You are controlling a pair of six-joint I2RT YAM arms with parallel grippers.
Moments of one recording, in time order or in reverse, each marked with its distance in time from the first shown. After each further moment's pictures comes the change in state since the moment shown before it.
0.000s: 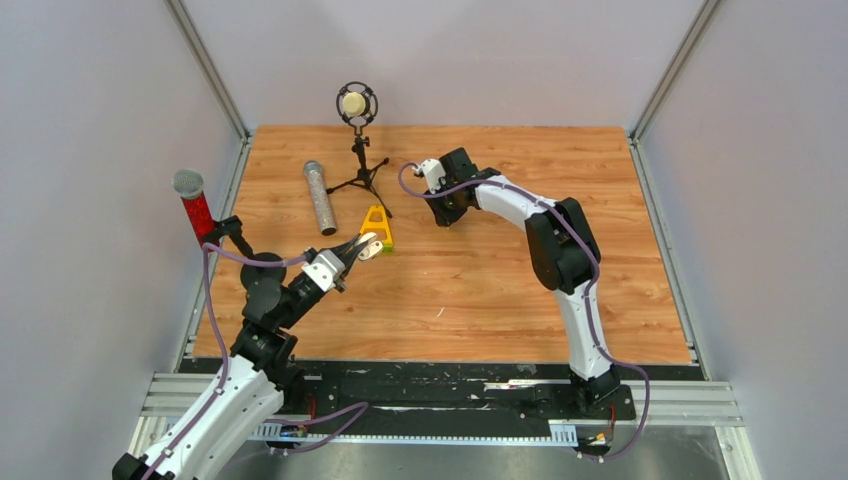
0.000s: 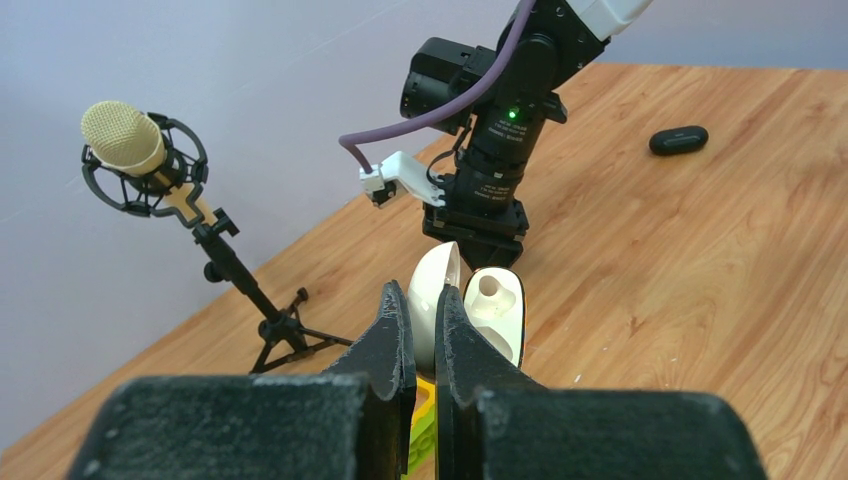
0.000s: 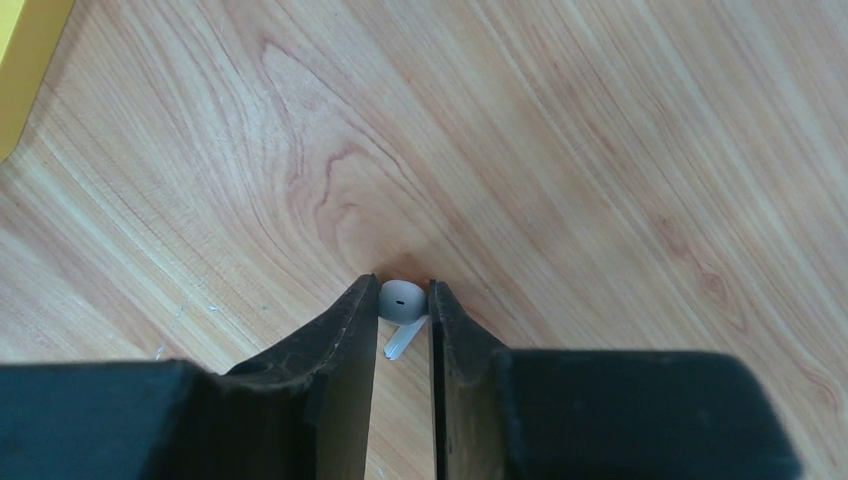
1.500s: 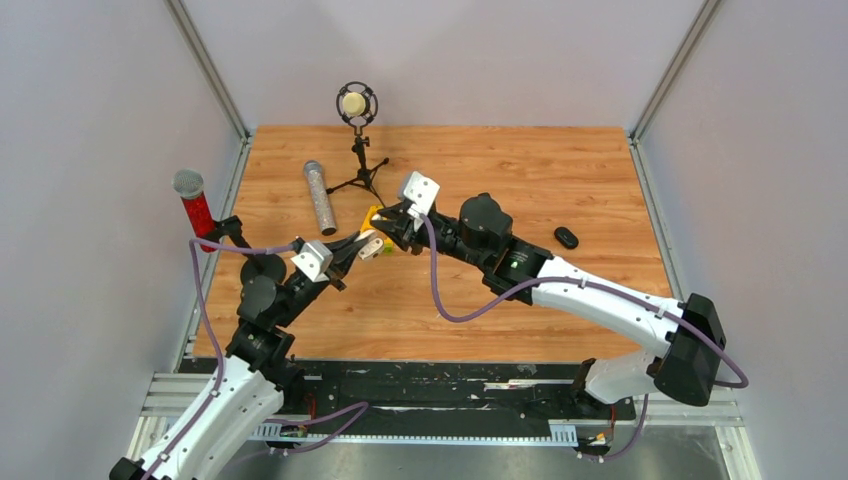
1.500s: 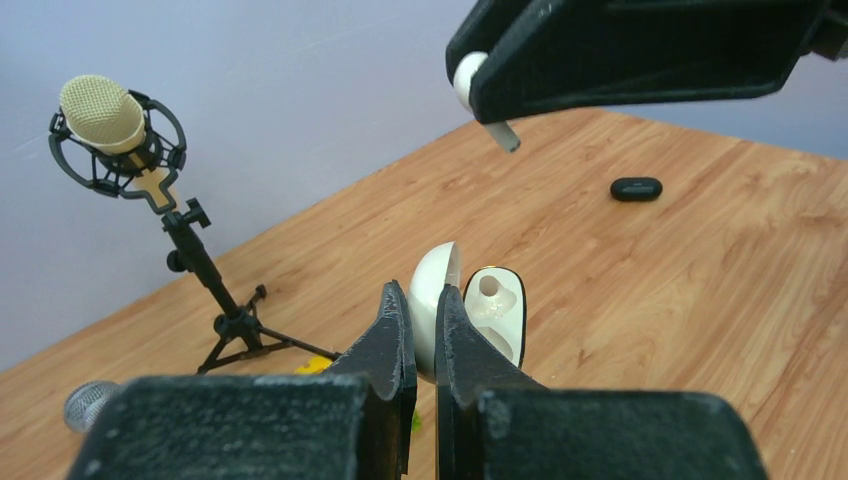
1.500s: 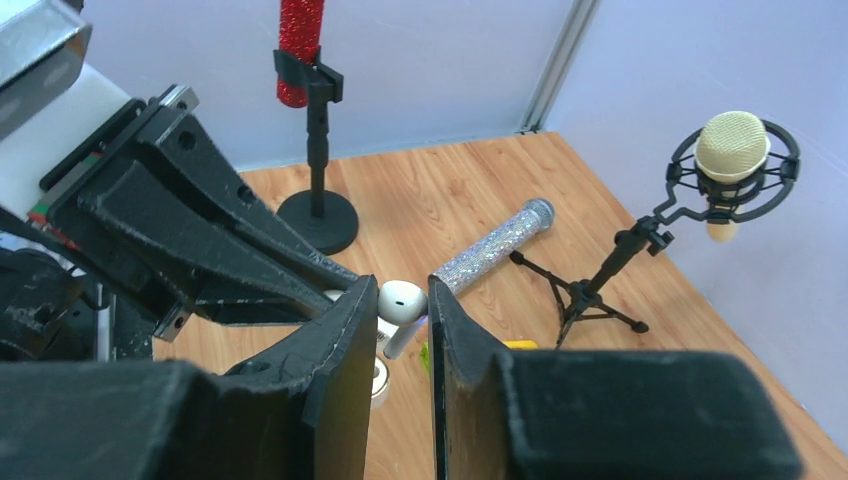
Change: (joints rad) left arm 0.001 -0.006 0.047 -0.038 -0.019 -0.164; right arm 0.481 -0.885 -0.594 0.731 0.093 0.105
